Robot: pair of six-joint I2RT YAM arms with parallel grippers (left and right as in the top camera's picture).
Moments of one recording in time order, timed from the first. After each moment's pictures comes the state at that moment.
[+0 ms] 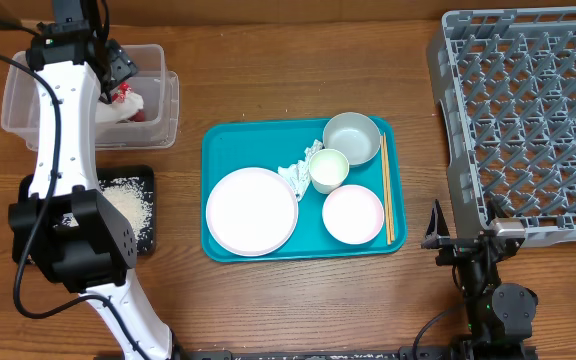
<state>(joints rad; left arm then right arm) 0.16 2.07 2.02 -1.01 -0.26 -0.52 0.03 0.01 0.02 -0.04 -0.02 0.13</state>
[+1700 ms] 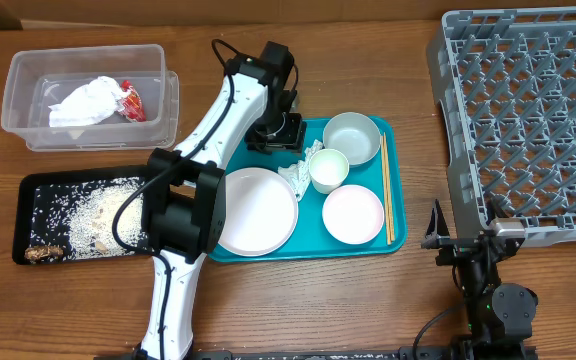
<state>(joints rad) -0.37 2.34 2.02 -1.22 0.24 -0.20 0.03 0.01 0.02 -0.04 -0.02 0.13</state>
